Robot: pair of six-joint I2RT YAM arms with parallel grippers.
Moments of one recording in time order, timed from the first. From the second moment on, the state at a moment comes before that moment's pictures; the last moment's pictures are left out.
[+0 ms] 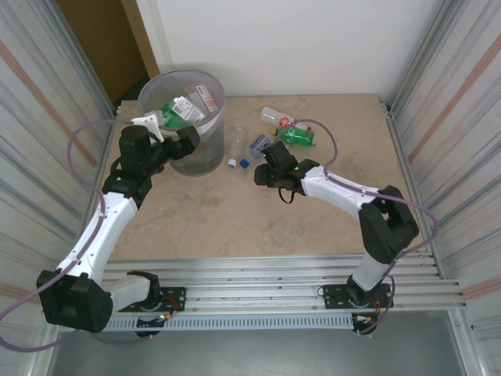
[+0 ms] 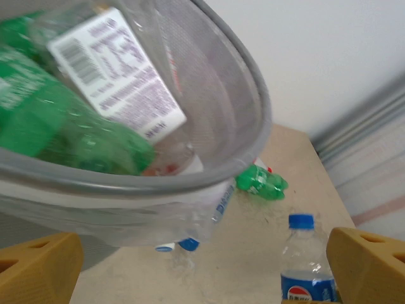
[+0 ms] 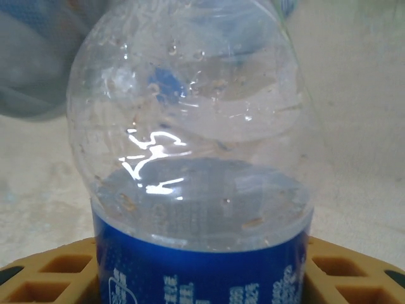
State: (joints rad) left arm -0.24 1.18 1.03 -0.19 0.21 -0.49; right arm 0.70 1.60 1.16 -0.35 0.16 0.57
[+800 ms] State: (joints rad) left arm -0.54 1.50 1.29 -0.12 0.58 -0.46; right arm 0.75 1.32 0.99 0.08 0.13 0.28
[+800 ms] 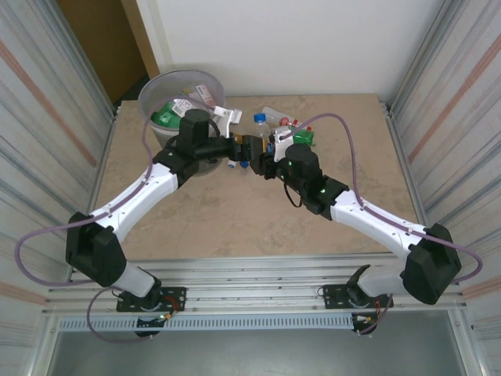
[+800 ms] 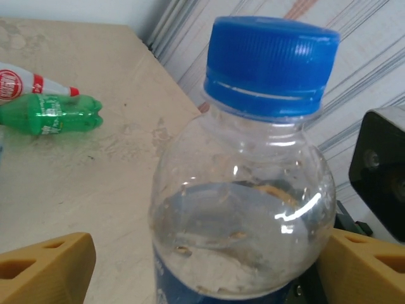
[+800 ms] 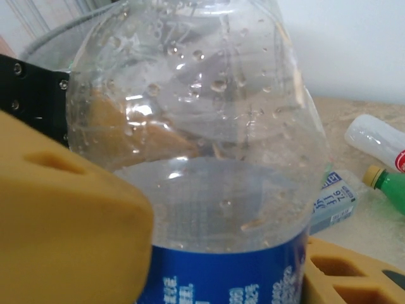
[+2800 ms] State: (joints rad) left arm -0.36 2.00 2.43 -1.10 -0.16 0.06; right arm 0.71 1.13 0.92 -0.19 0.33 0.45
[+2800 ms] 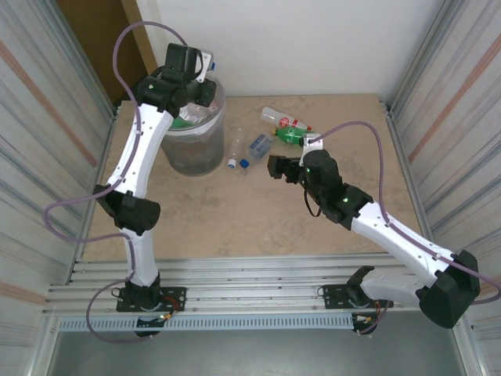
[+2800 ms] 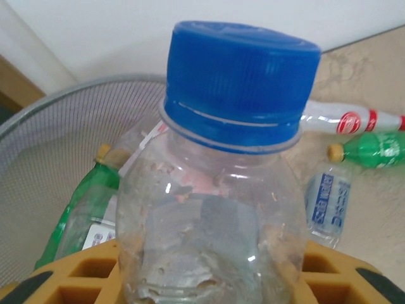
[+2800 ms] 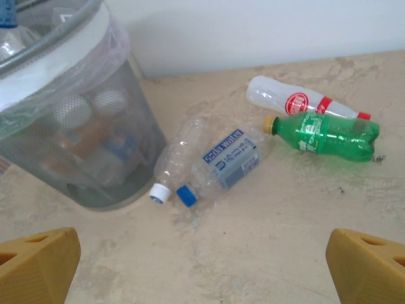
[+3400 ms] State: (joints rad) left arm -0.34 2.06 2.45 -1.23 -0.14 0.07; right arm 0.71 1.13 0.92 -0.19 0.34 0.47
